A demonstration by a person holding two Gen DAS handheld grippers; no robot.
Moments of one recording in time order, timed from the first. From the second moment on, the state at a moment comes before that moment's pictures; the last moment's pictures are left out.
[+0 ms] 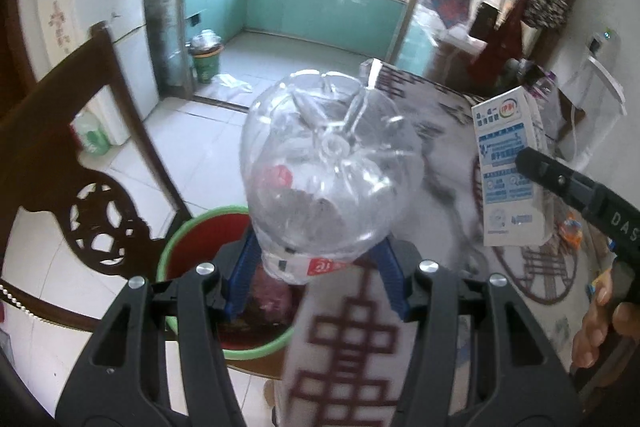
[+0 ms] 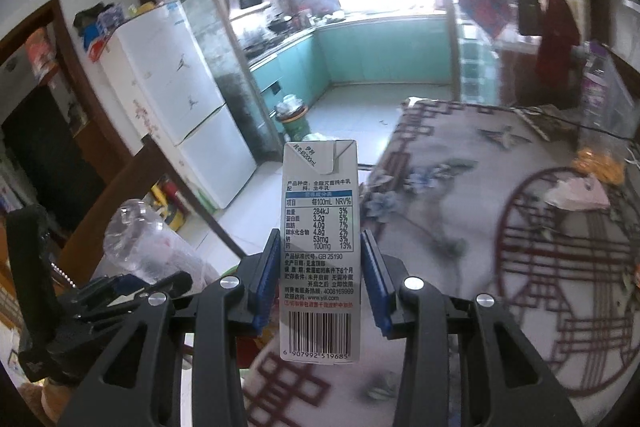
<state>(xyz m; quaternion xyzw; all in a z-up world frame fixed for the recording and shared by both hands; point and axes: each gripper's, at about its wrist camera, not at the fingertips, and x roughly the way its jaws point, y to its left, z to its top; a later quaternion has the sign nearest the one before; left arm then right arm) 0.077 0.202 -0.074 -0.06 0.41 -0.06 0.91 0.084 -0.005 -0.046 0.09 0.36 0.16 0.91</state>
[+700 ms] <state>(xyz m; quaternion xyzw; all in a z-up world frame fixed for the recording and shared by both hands) 0.114 0.323 -0.121 -0.10 0.45 0.02 0.89 0.132 0.125 -0.099 0.05 0.45 0.26 0.86</state>
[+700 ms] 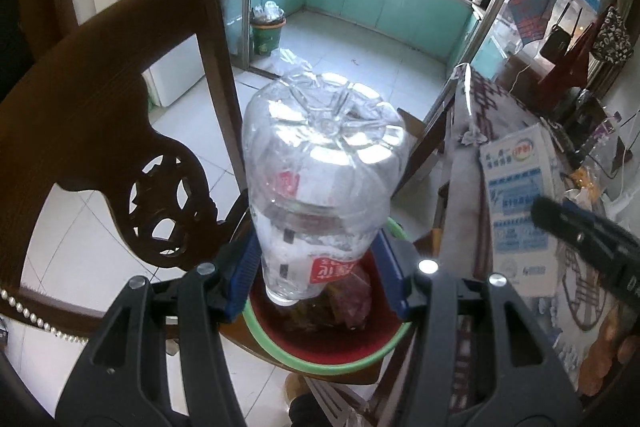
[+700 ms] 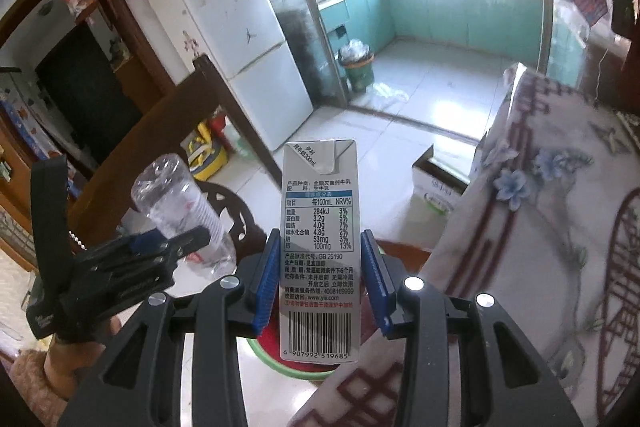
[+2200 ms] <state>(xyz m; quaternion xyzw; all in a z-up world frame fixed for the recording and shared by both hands) 0.095 0.097 -0.109 -0.02 0.46 -0.14 0.88 0.034 -0.255 -0.080 0.12 0.39 -0.13 0.91</state>
